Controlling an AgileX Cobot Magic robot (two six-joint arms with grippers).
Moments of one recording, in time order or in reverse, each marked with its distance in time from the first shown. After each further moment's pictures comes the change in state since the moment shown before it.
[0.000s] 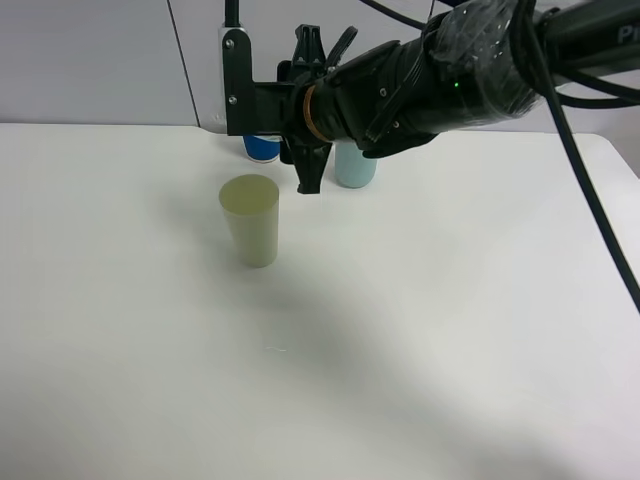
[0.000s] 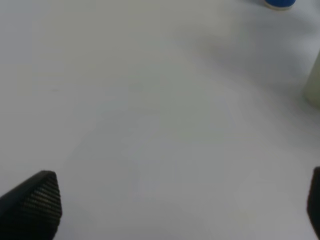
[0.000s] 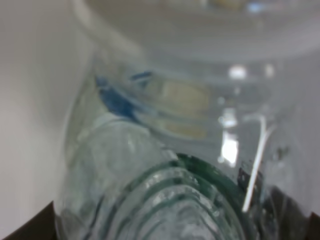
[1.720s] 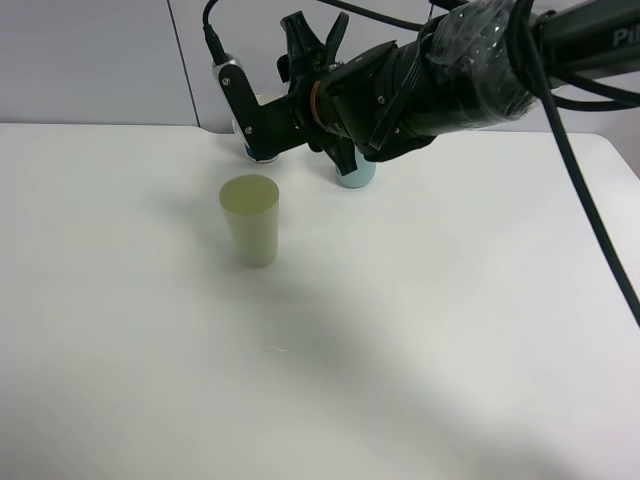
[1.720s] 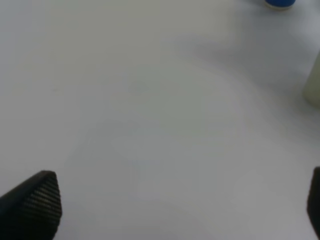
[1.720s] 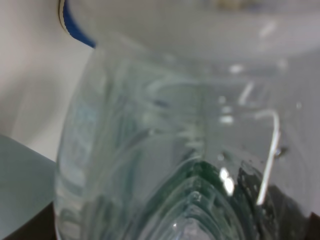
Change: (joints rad) left arm 0.000 0.000 0.000 0.000 0.000 0.000; right arm 0.004 0.004 0.000 -0.096 0.148 -0.325
